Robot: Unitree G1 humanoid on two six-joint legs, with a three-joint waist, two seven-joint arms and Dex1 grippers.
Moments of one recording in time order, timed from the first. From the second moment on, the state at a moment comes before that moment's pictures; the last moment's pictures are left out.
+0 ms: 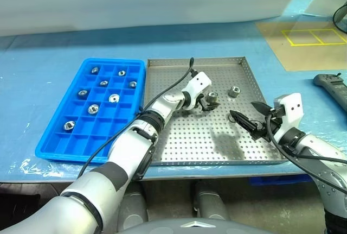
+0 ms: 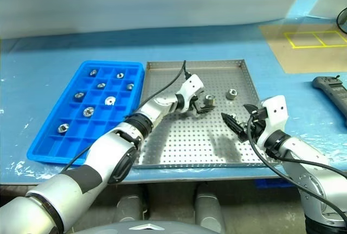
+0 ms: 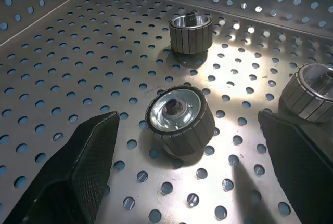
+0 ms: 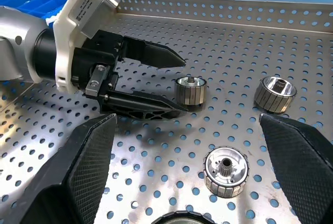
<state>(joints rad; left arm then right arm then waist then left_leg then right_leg) -1.09 -0.14 -0.18 1.20 0.04 -0.04 -0.67 0.08 -0.58 -0.35 -0.61 0.64 0.79 0.45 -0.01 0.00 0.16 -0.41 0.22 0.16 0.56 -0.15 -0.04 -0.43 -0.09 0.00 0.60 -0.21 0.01</state>
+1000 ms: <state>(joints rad) -1.16 -0.16 -0.11 1.32 0.06 -0.02 -0.66 0.13 -0.53 -0.33 -0.71 0.65 0.80 0.36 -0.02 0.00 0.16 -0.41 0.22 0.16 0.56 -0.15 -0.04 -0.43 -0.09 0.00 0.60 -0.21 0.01</state>
